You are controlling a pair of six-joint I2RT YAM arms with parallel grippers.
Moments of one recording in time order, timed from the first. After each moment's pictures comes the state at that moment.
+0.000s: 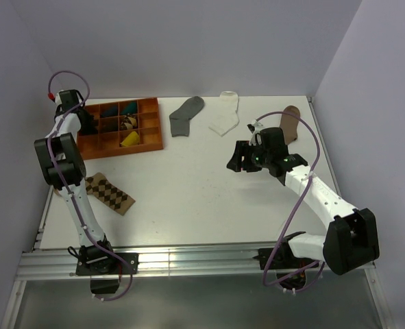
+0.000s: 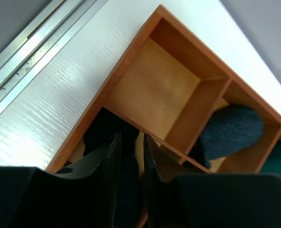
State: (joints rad) left arm 0.26 2.27 1.83 -0.29 -0.13 -0.54; right arm 0.31 1.23 0.86 -0.34 -0.34 0.33
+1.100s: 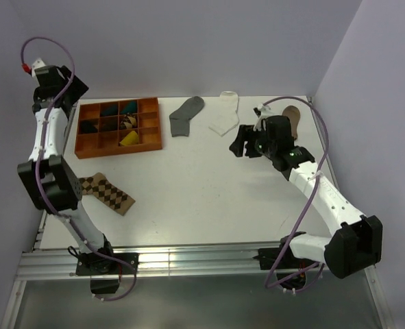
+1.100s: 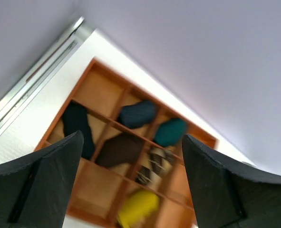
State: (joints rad) left arm 0.25 1.92 1.79 -0.35 -0.07 -0.54; right arm 0.31 1.20 0.97 -0.36 -0.23 0.30
